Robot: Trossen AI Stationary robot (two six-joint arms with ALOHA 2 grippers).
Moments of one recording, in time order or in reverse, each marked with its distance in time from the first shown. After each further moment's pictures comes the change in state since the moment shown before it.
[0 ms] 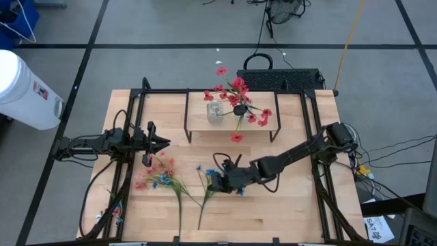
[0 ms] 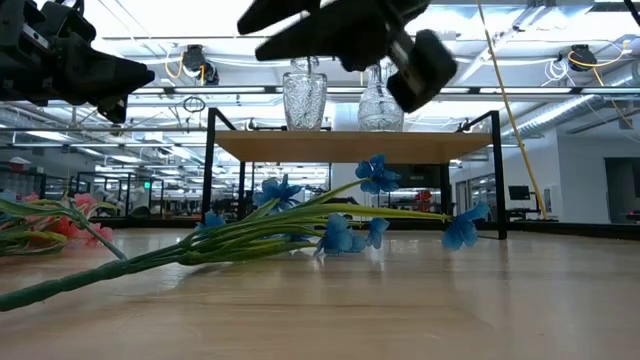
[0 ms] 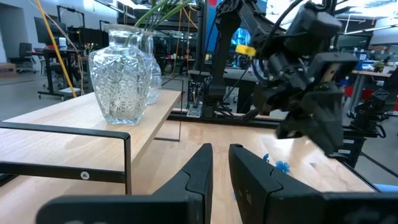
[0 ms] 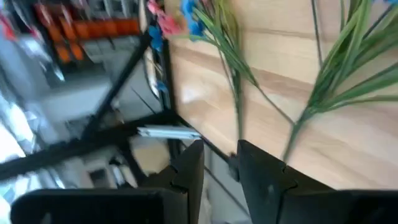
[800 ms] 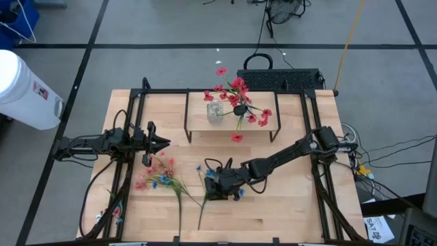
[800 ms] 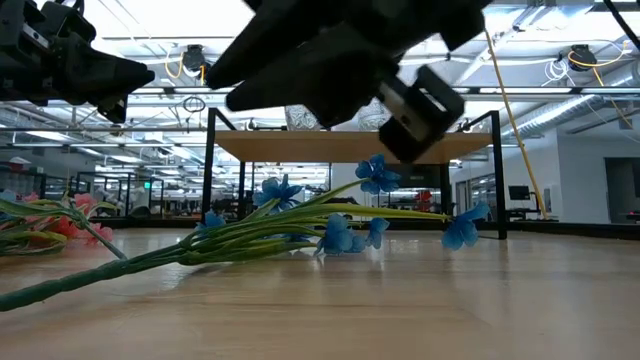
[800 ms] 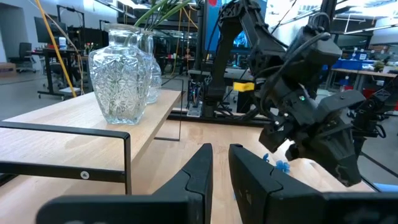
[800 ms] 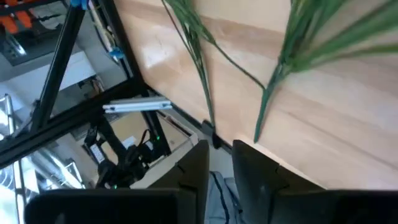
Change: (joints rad) left arm 0.000 0.000 0.000 -0.001 0.000 0.000; right arm -0.039 0.148 0.050 0.068 -0.271 0.156
